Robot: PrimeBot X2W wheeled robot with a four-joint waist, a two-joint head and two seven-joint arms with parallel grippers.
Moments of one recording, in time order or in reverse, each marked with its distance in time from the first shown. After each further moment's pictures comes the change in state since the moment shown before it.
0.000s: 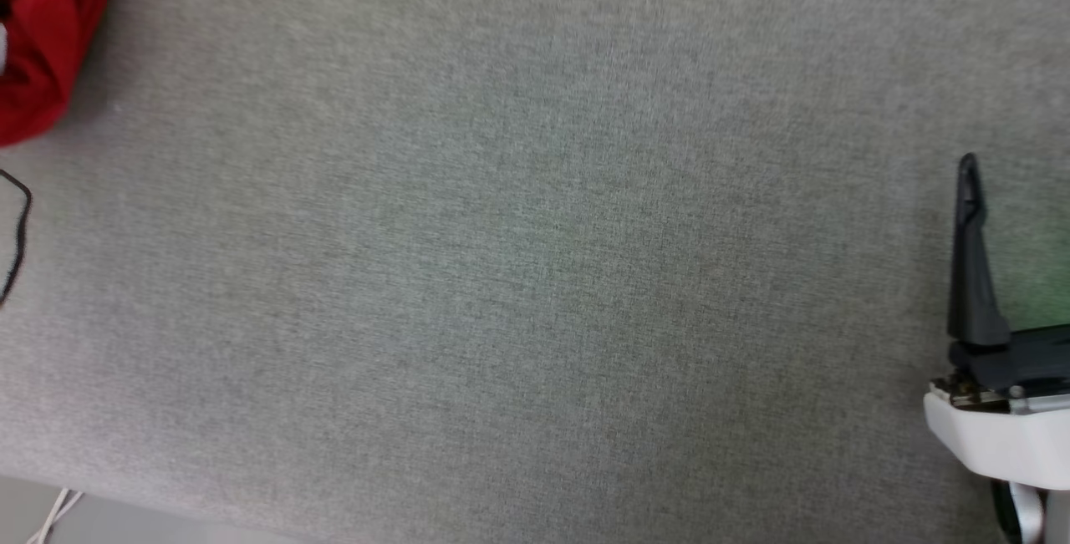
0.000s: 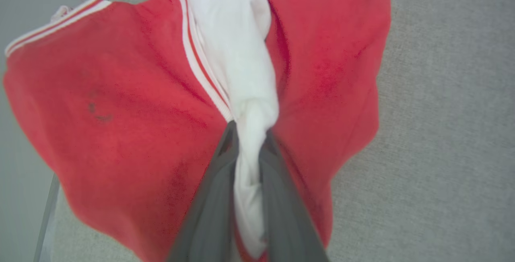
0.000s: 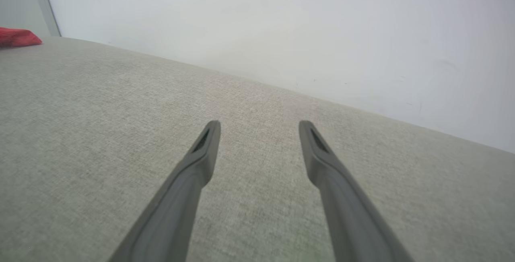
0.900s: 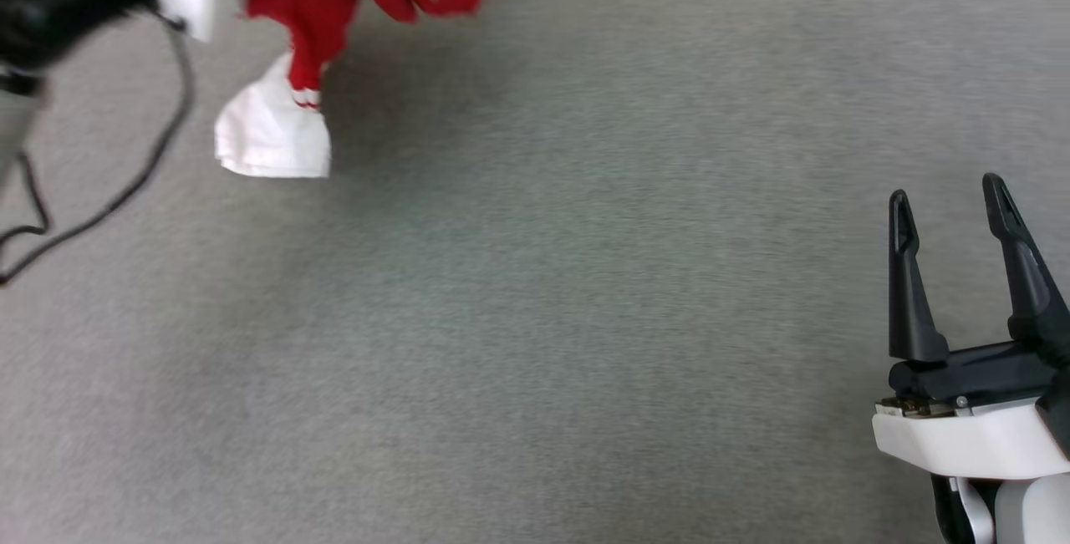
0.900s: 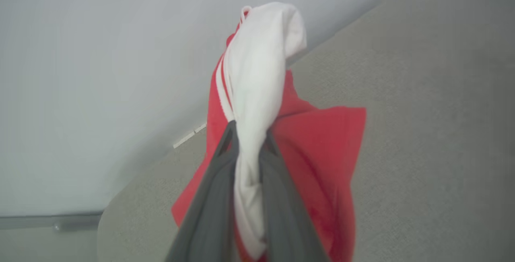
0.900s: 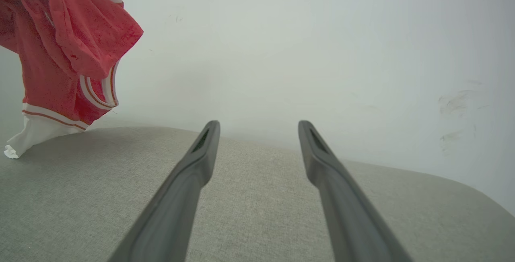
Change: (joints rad) left arm -0.249 0.017 -0.519 -0.545 -0.062 -0.001 -0.005; right arm 0.012 0.019 0.061 0.129 0.144 0.000 0.000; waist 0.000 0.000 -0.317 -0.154
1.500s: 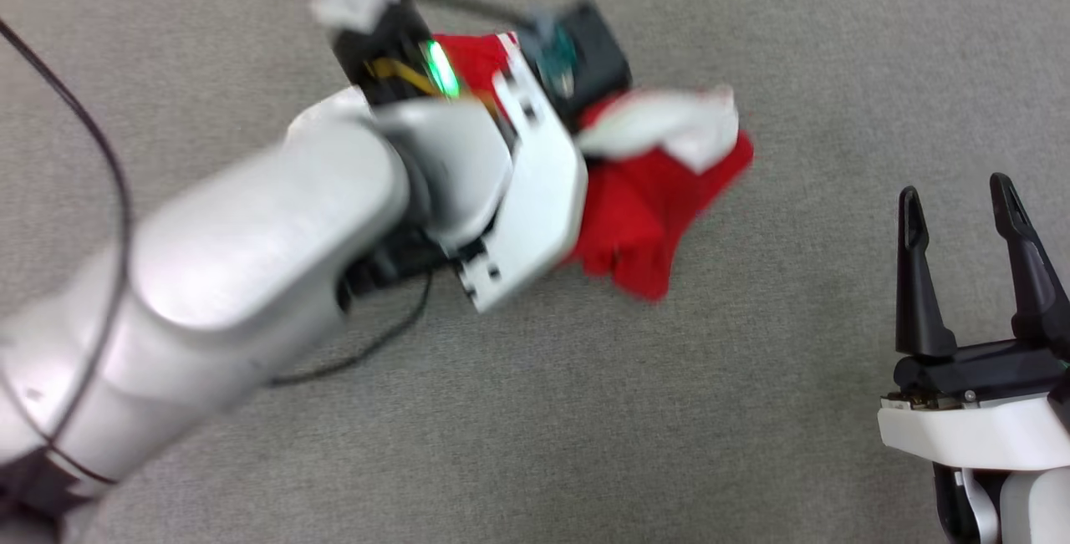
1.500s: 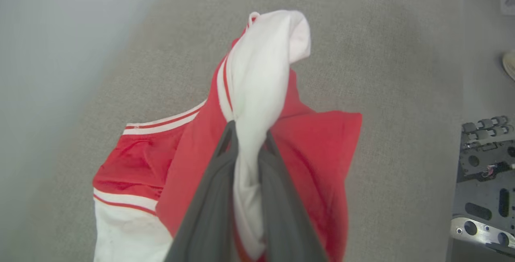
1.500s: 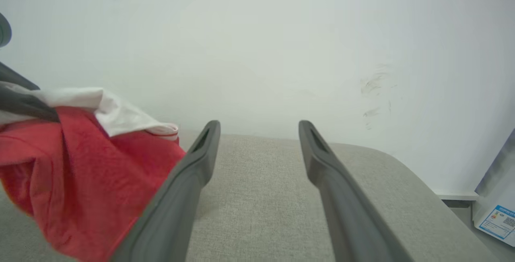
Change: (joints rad) left arm 0.107 -0.171 -0.360 -0.152 -0.023 0.000 -0.108; right arm -0.009 0.001 -0.015 0.024 0.051 0.000 0.000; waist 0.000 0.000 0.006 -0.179
